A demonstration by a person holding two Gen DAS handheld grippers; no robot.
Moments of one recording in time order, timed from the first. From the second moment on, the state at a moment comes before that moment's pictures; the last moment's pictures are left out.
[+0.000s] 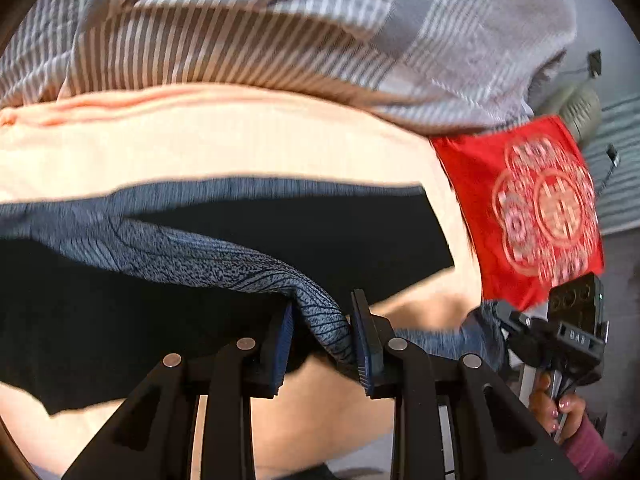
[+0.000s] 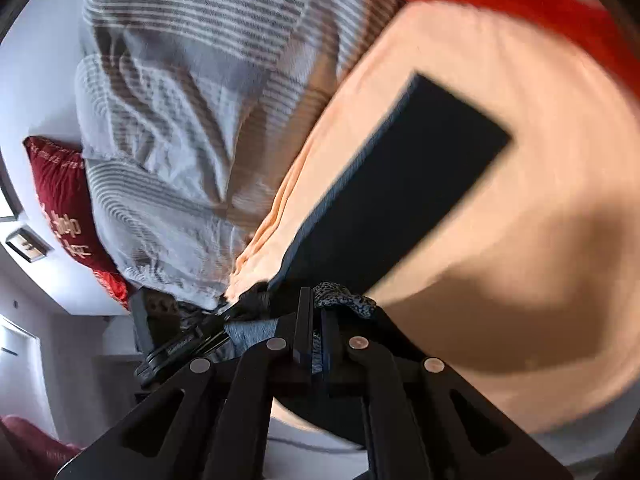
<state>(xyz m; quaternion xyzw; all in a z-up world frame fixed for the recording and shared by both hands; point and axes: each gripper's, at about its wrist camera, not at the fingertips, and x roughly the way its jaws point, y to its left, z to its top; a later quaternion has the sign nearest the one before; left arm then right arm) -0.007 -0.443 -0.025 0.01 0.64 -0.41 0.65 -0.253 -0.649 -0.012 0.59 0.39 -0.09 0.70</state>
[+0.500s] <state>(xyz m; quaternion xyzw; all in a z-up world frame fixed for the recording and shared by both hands) 0.018 -0.458 -0.038 0.11 0.60 -0.33 0.72 -0.162 -0.760 -0.087 0.51 0.52 -0.16 0.67</state>
